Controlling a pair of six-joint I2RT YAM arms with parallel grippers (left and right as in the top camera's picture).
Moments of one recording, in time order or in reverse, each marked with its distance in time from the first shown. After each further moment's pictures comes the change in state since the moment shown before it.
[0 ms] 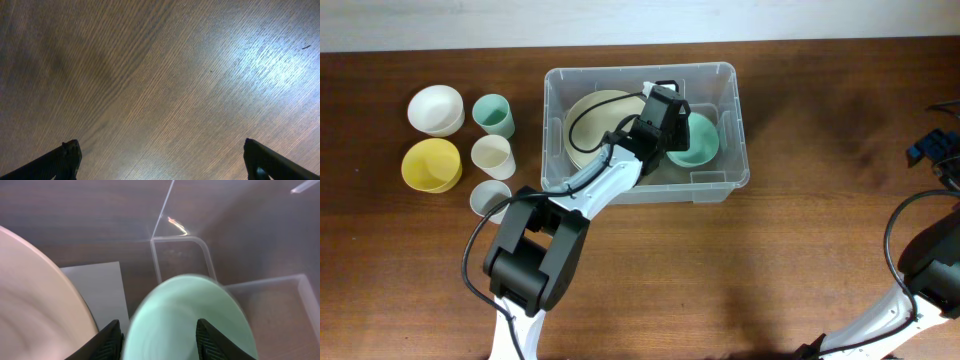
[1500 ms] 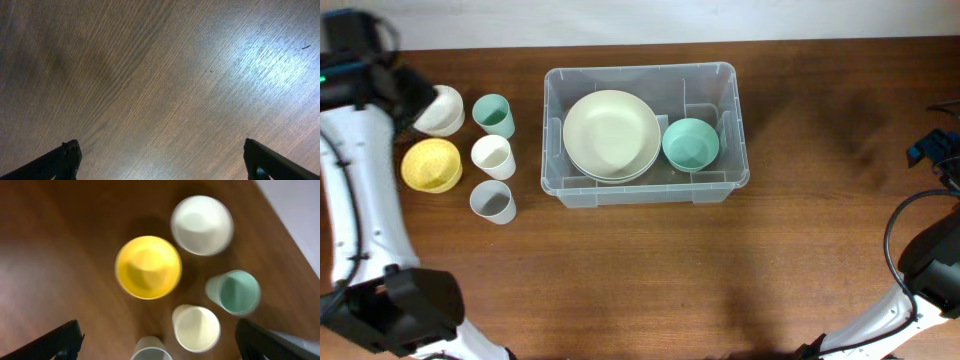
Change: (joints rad) left arm 0.879 -0.283 0.488 -1.141 -0.166 -0.190; right arm 0.000 0.000 0.000 0.000 0.000 -0.001
